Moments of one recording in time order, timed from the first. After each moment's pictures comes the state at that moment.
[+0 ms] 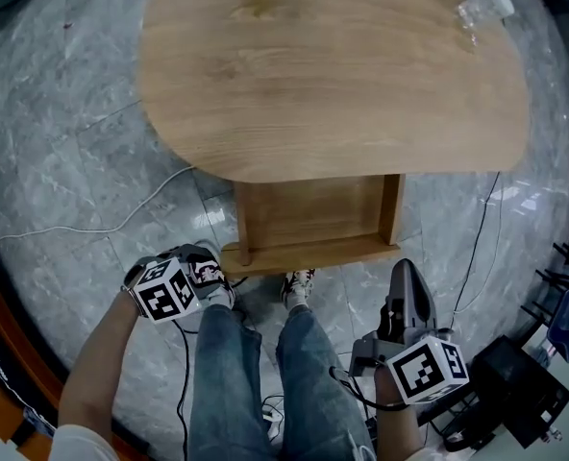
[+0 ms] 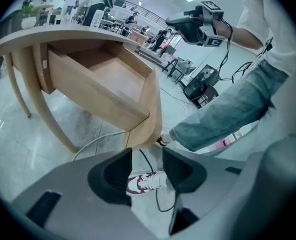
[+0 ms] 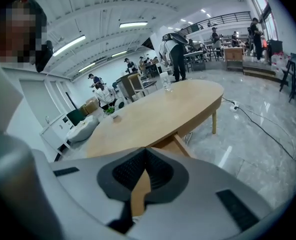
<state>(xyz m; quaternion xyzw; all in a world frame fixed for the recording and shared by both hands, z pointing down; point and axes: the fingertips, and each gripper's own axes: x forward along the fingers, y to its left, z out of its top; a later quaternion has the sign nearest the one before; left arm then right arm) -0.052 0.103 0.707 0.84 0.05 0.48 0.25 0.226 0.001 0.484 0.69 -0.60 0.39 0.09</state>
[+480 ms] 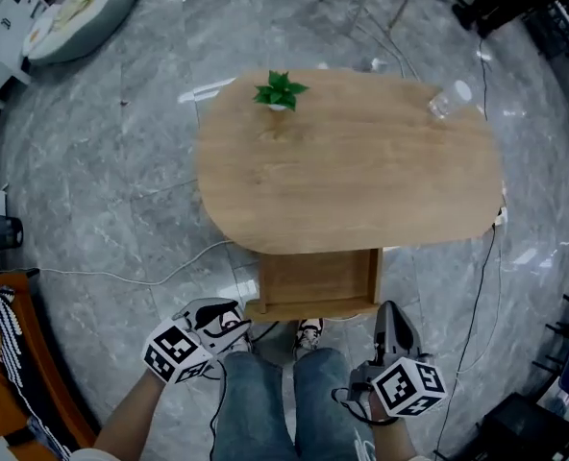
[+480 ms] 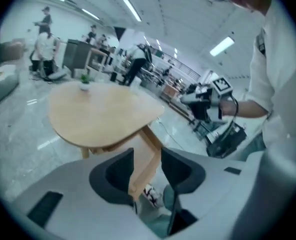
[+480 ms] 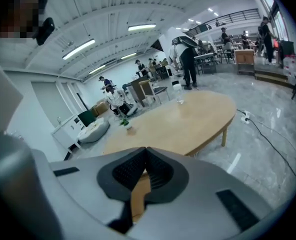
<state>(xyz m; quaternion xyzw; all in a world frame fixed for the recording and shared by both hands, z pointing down) -0.028 0.007 0.464 0.88 -0.22 0.25 0.33 0.225 -0.031 0.391 0.65 -0.65 0.38 0.09</state>
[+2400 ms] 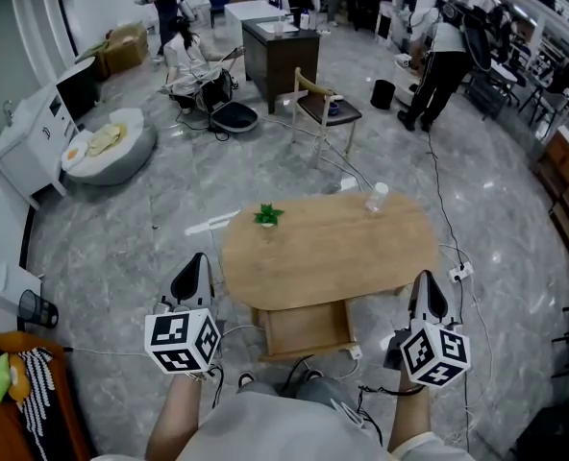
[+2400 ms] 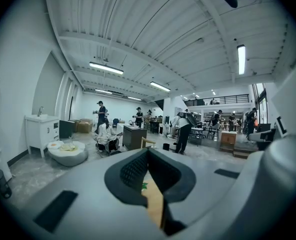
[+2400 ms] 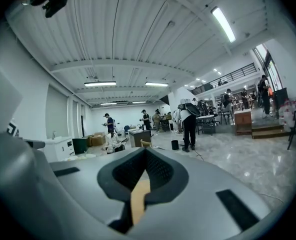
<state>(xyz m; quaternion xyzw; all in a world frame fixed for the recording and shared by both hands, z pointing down) -0.094 -0.053 0.018 0.79 -0.61 0.03 0.08 0.302 0.014 0.018 0.73 -0.67 0.10 -0.02</state>
